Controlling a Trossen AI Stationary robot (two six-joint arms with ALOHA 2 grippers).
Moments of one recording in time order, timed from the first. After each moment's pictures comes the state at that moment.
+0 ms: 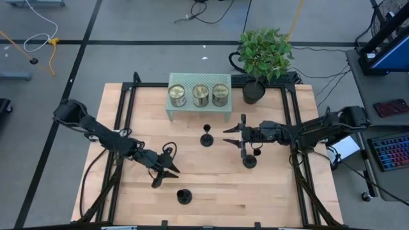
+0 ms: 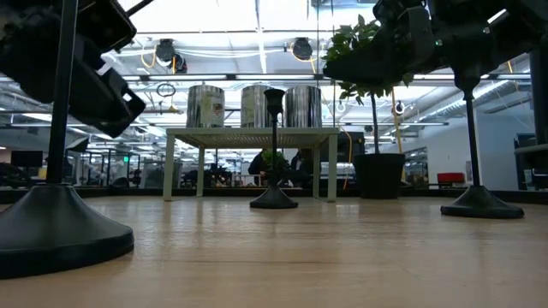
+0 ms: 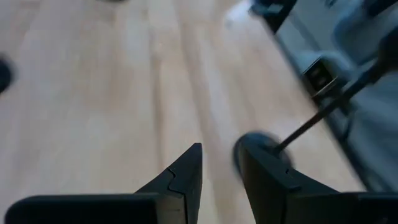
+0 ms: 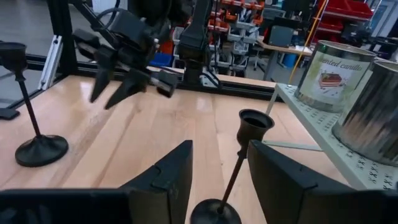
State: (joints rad) left arm -0.45 1.30 0.41 0.39 -0.03 -0.37; right arm 0.05 1.26 0.43 0.72 0.08 -0.12
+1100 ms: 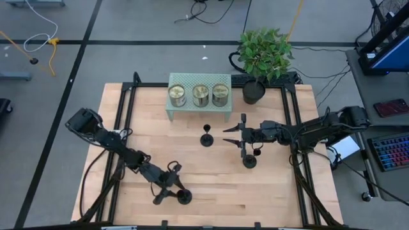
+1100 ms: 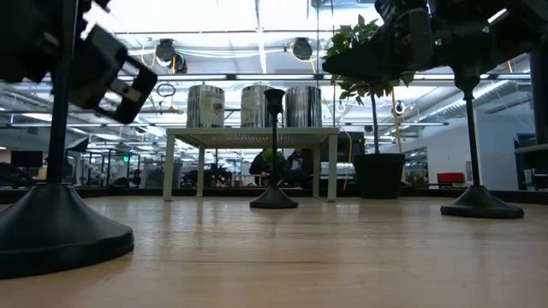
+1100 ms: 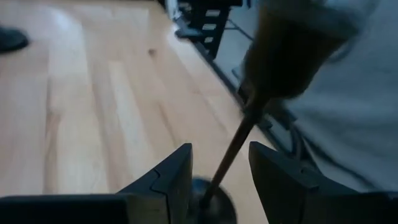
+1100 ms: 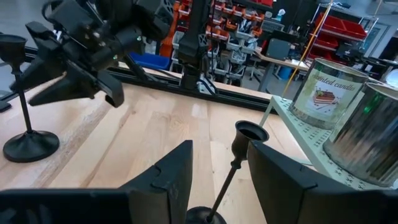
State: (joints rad) left arm -0.59 1.60 0.53 0.71 0.00 -0.24; right arm 0.05 1.26 0.43 0.74 0.08 -0.20
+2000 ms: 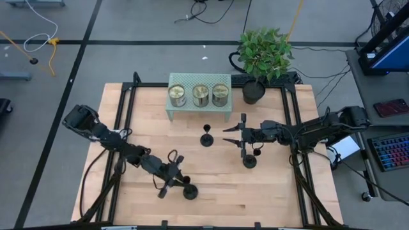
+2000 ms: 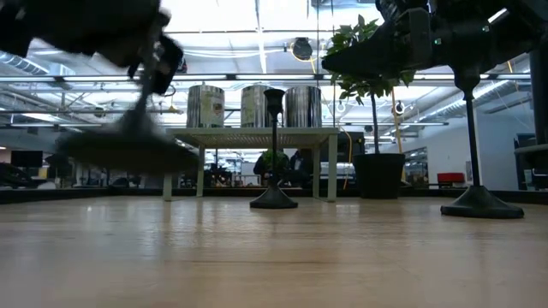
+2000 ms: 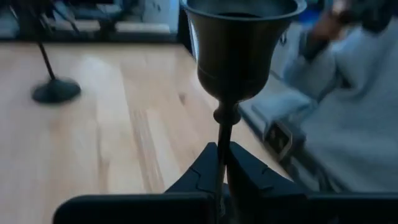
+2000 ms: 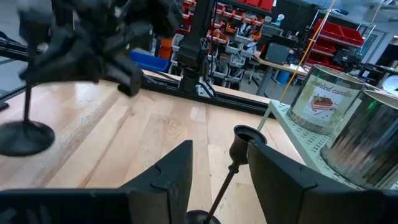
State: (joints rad) left arm -0.50 1.52 0.55 0.73 -0.02 -0.19; right arm 0.05 1.26 0.43 0.76 0.08 -0.22
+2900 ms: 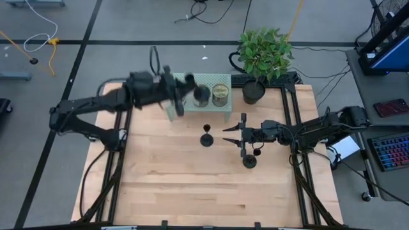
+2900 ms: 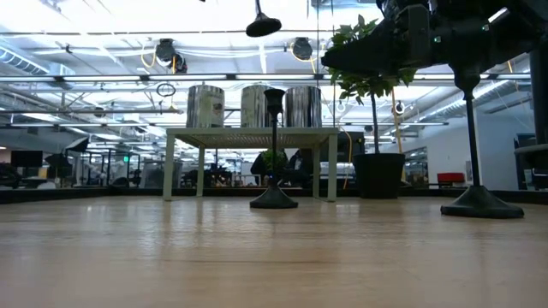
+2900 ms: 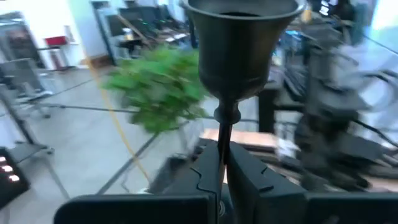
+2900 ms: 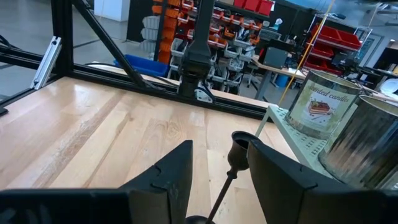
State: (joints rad) left arm 0.20 1.24 1.28 -0.10 -0.15 0.11; right arm 0.05 1.26 0.43 0.77 0.08 -0.22
